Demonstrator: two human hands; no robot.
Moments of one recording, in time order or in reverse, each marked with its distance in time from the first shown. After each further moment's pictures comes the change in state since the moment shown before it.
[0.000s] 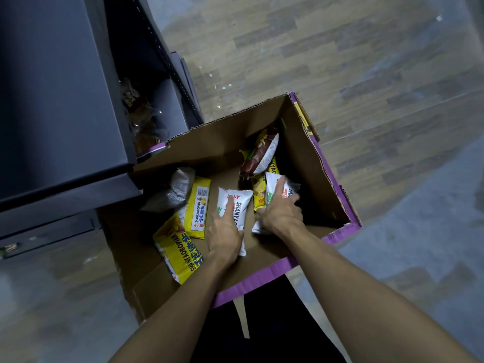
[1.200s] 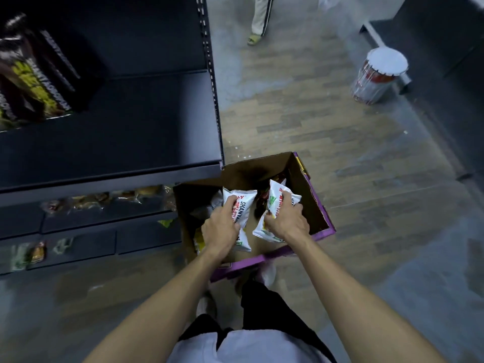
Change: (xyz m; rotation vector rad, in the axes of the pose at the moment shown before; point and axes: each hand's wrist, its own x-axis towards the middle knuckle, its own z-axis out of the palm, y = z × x) left_hand -0.132 -0.020 -0.127 -0.104 0.437 0.207; right_hand -0.166 0.000 -0.059 0.120 0.297 -0.312
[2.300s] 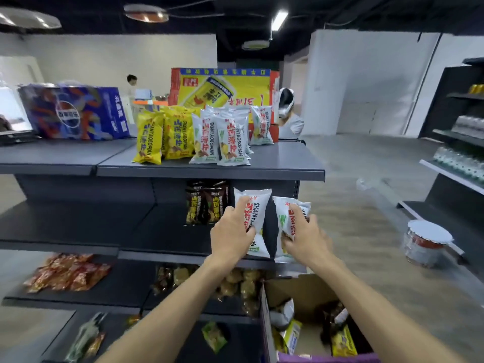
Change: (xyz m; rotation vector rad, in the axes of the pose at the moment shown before) left_hand -0.165 -0.059 -0.323 -0.067 0.774 0.236; right_hand -0.269 -0.183 -0.099 -0.054 0.545 -0.735
